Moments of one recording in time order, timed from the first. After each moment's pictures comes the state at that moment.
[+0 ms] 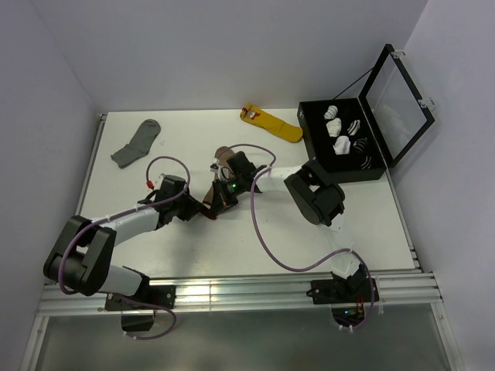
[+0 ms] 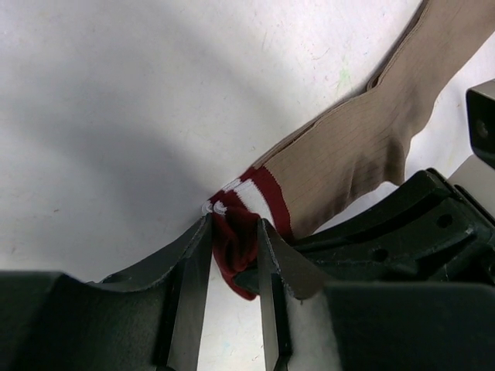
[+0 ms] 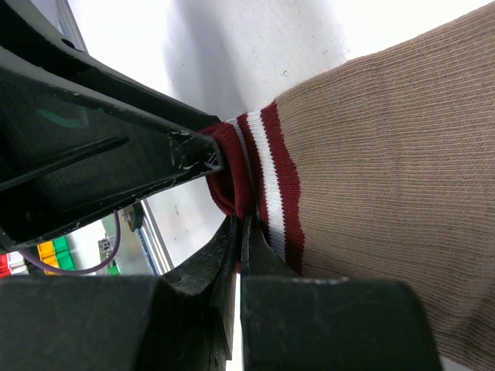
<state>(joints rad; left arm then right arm) -0.42 1.40 0.57 -0.04 -0.05 -1.23 0.69 2.22 1.39 -0.09 -0.83 0.48</state>
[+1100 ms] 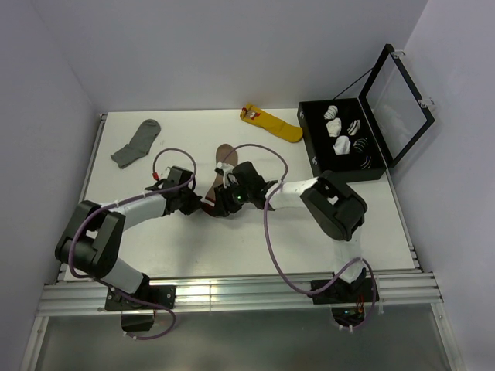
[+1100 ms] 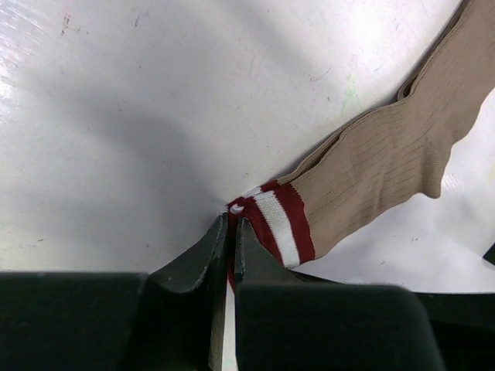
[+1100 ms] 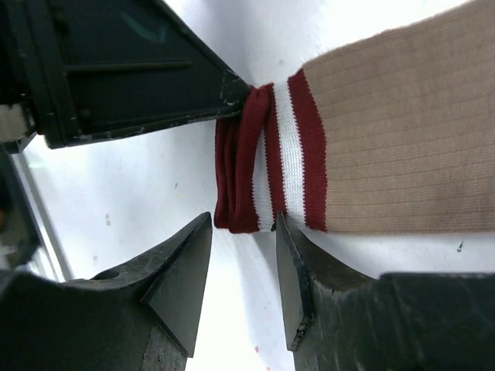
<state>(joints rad) -0.42 1.53 0.72 -0.16 -0.08 -1.16 0.76 1.97 1.08 0.18 -0.49 0.34</state>
